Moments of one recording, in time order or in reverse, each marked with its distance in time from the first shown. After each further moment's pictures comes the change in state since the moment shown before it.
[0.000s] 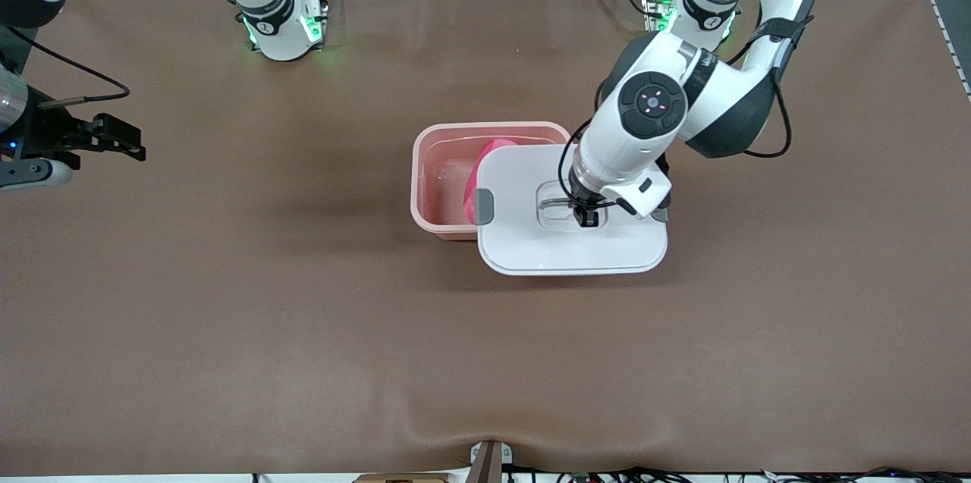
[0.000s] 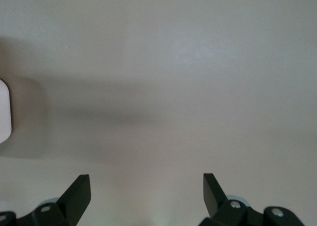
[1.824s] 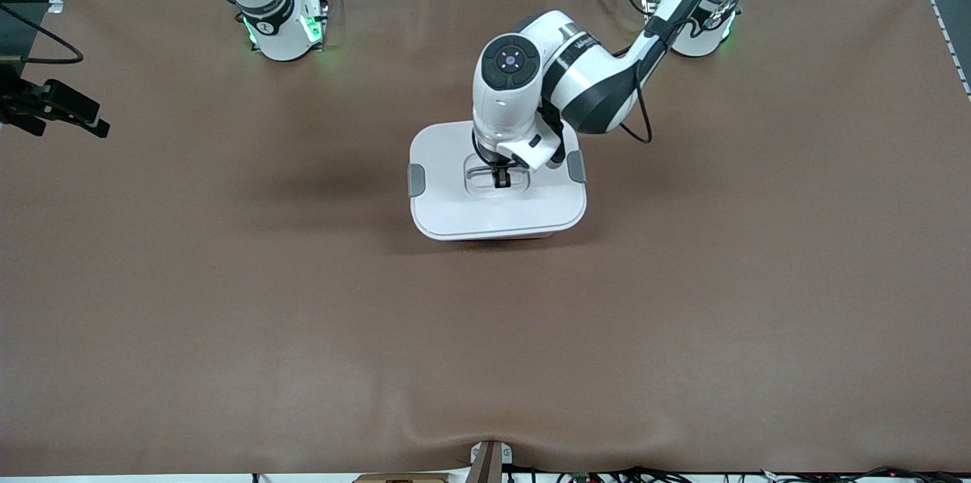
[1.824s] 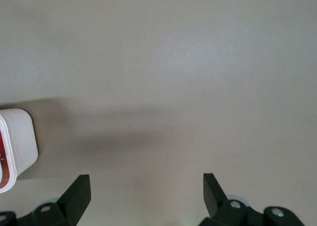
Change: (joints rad) left arm -0.239 0.092 0.001 0.012 0.051 0.091 -0.292; right arm -0.060 -0.105 0.010 -0.032 0.054 -0.006 0.145
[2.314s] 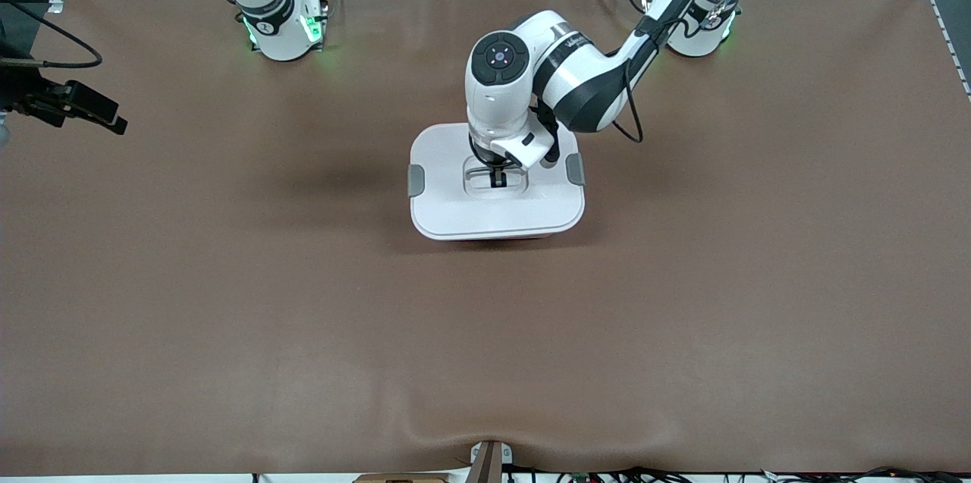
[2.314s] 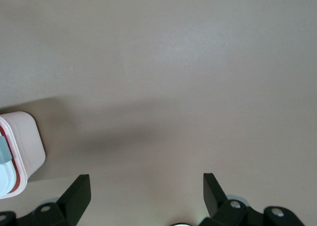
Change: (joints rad) left arm -0.006 0.011 0.001 0.000 0.031 0.022 -0.006; right arm 0.001 0.000 0.041 0.000 -0.006 -0.040 0.133
